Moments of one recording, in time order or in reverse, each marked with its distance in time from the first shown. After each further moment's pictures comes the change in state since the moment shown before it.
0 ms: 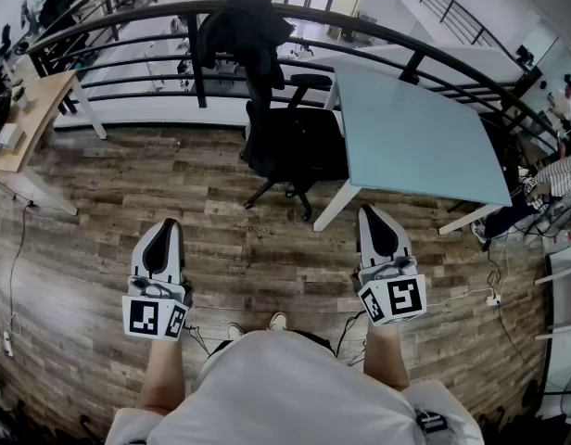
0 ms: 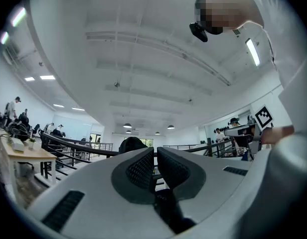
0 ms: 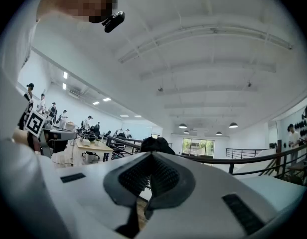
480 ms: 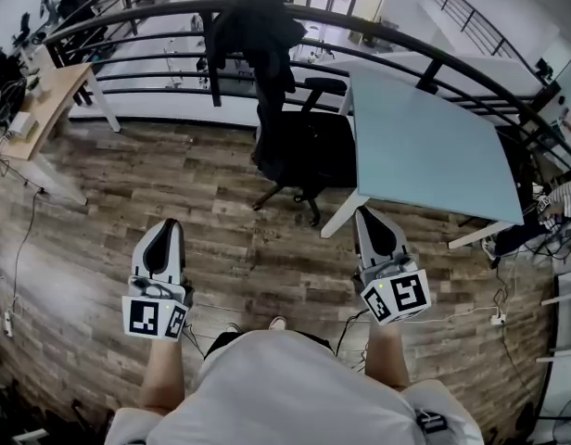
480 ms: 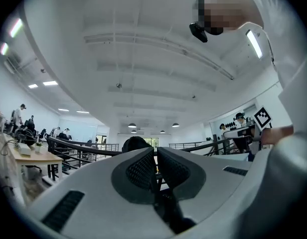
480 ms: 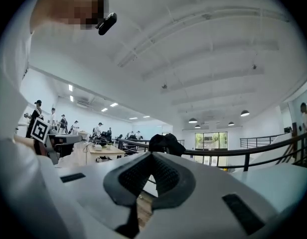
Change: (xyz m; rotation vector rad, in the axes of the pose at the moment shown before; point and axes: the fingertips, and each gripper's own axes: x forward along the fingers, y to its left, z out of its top) left arm 0.014 -0.018 -0.002 0.030 0.014 0.061; right arm 0.021 -0.022 -0.021 0.093 0.008 0.139
